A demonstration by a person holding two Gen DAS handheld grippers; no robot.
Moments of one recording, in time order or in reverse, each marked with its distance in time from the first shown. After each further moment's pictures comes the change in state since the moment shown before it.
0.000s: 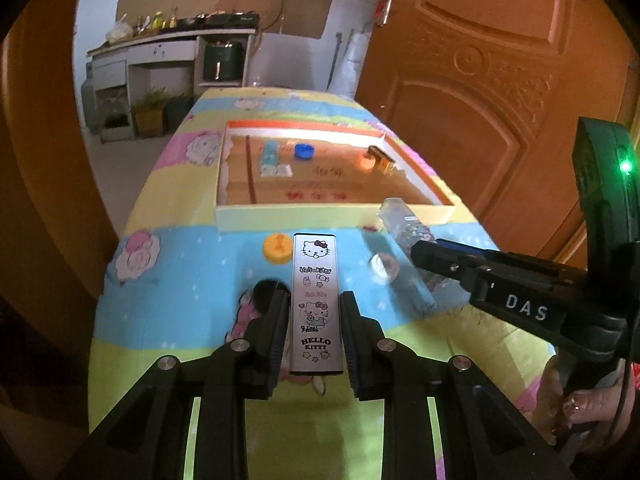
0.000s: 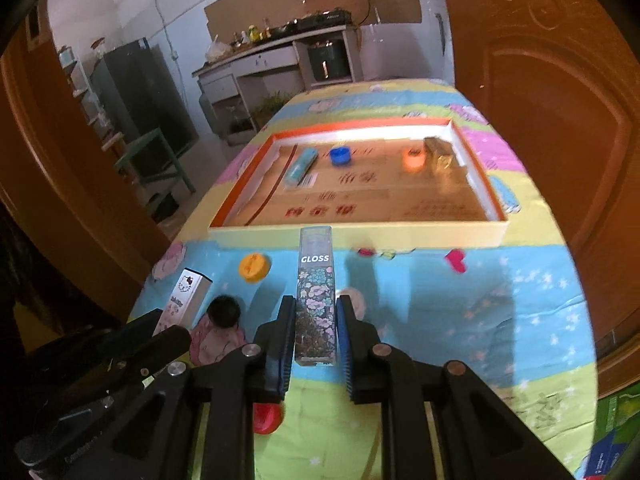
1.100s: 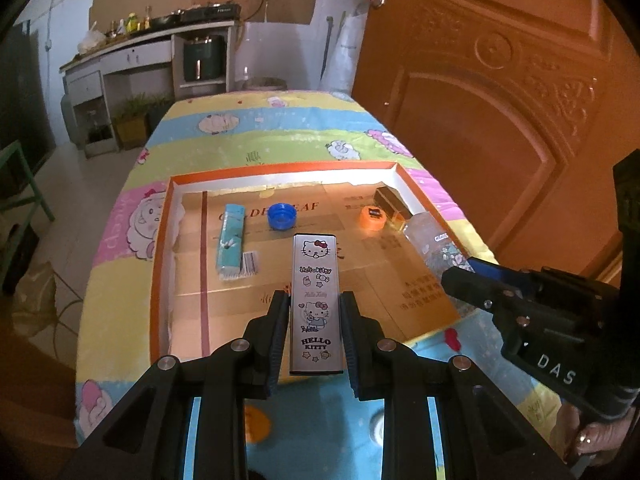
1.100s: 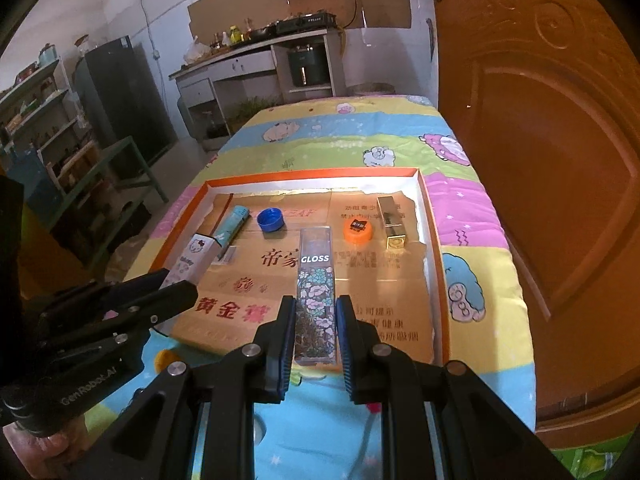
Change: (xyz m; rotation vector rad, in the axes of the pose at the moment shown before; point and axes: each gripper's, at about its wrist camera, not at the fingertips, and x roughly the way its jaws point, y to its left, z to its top) left arm 0.118 -0.022 0.128 0.050 0.077 0.025; right arm 0.056 -0.064 0.096 -0.027 0.016 -0.072
